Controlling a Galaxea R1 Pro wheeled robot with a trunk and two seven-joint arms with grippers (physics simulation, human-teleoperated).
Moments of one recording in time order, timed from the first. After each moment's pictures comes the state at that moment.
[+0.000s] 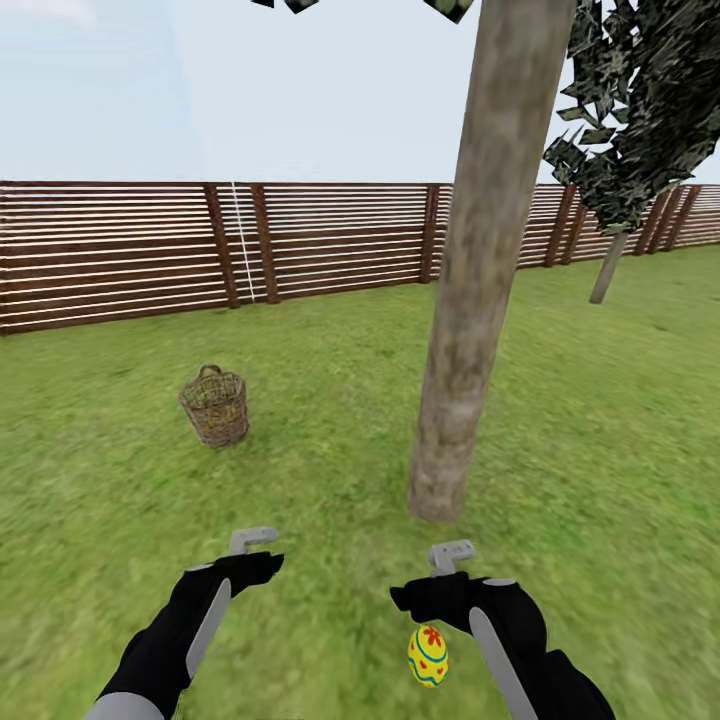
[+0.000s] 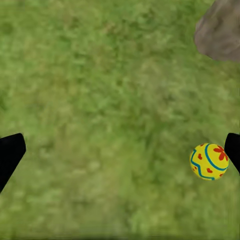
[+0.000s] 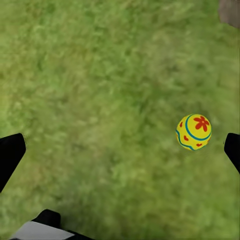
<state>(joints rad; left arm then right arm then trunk) -0.45 -0.02 0.00 -0.93 0.13 0.53 -0.01 -0.23 0.01 0.28 -1.55 -0.26 0.99 -0.06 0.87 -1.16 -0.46</state>
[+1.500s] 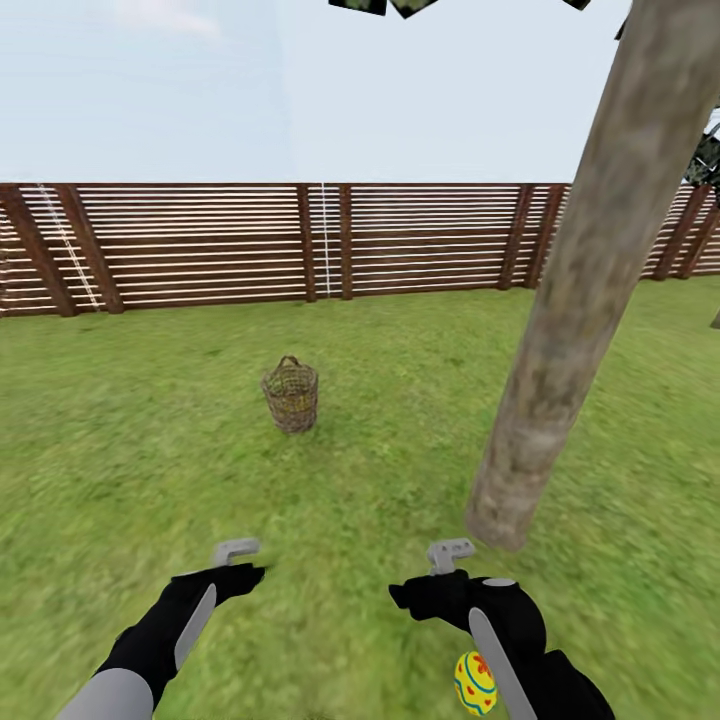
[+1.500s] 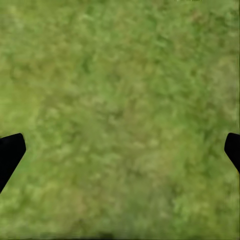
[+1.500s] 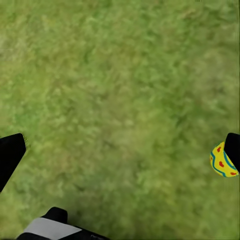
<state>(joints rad) -0.53 0.05 0.01 -0.68 0.15 0.44 0.00 -0.23 0.01 0.28 -1.55 -0.26 0.97 -0.06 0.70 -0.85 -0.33</state>
